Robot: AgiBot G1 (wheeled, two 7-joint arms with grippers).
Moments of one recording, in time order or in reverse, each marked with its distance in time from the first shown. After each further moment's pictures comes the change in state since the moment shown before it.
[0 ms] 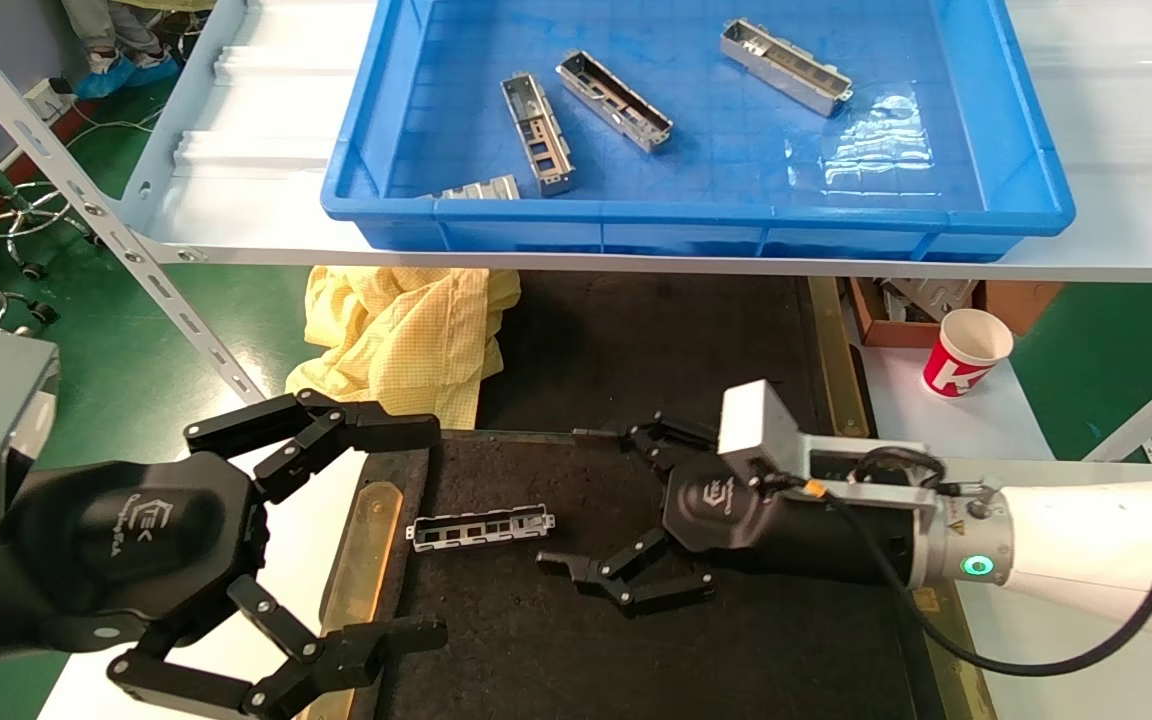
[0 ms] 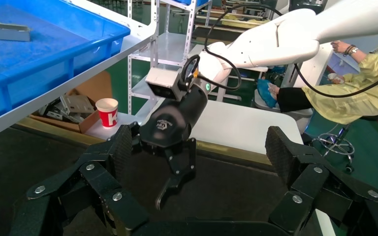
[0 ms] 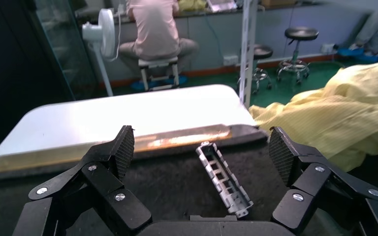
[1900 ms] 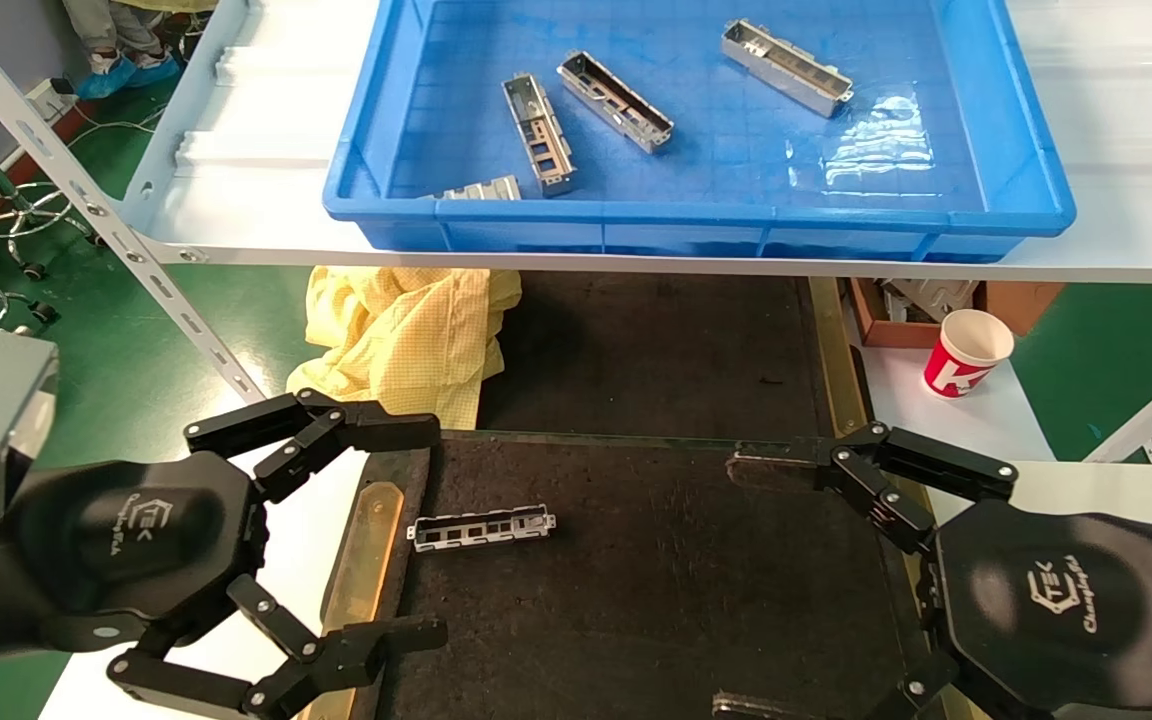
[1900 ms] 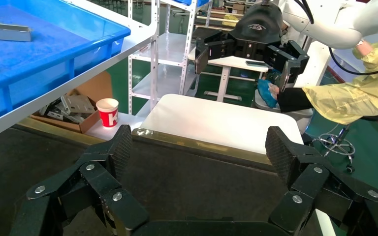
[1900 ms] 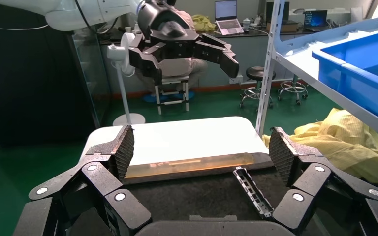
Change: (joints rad) left arm 0.000 0.000 0.000 0.000 0.000 0.000 0.000; right arm -0.397 0.538 0.602 1.032 -0.010 0.048 0.615
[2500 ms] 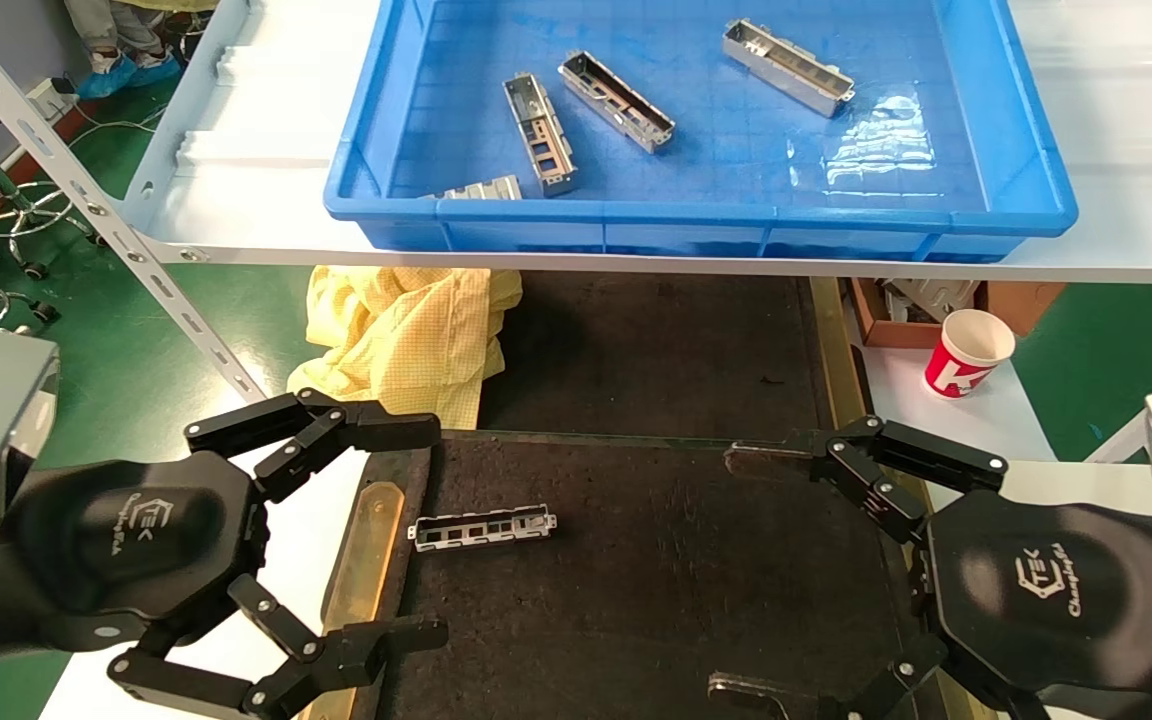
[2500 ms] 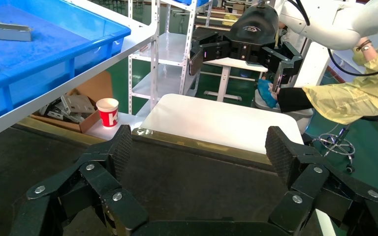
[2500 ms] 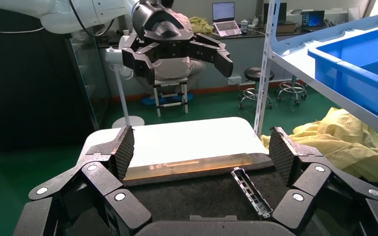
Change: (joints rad) left arm 0.000 0.000 0.000 0.000 0.000 0.000 0.000; right arm 0.000 -0.001 0.000 -0.001 0.000 0.001 0.001
